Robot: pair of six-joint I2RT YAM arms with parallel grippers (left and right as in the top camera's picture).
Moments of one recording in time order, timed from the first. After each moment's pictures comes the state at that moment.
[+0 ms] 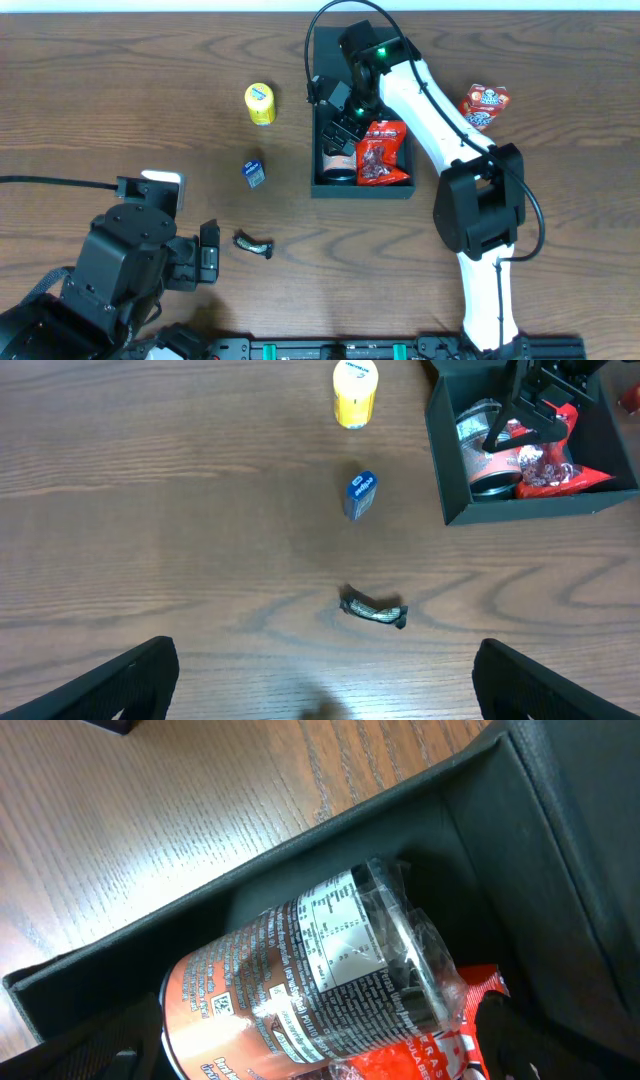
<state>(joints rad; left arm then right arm) -0.56 0.88 1.48 -1.49 -0.29 -0.32 0.42 2.26 2.01 -1.19 -0.30 -0.61</state>
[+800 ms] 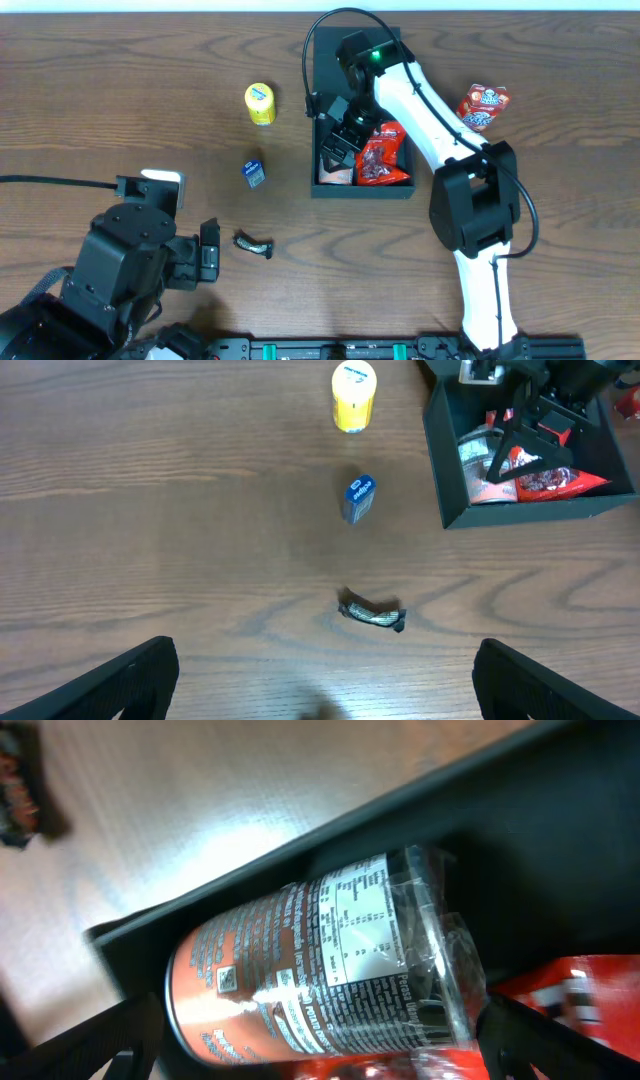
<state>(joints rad) -0.56 0.88 1.48 -1.48 -0.29 -0.32 0.43 2.29 2.01 -1.32 -0.37 -0.63</state>
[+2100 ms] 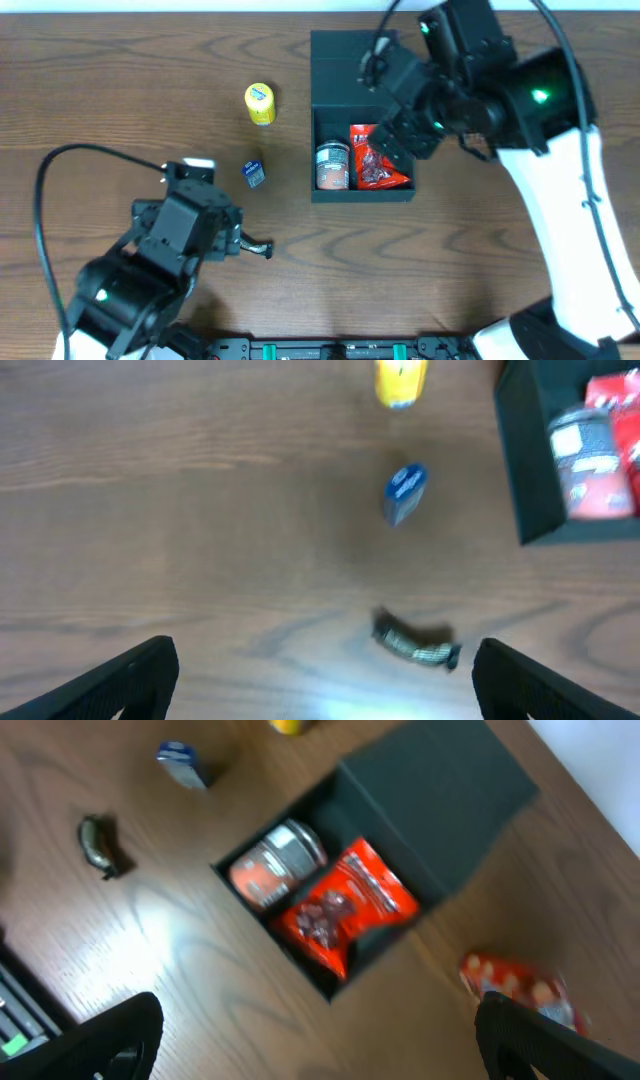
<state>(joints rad) -0.56 0.90 1.13 -1.19 -0.41 -0.33 0.45 1.66 2.15 -1.55 -0.09 -0.36</state>
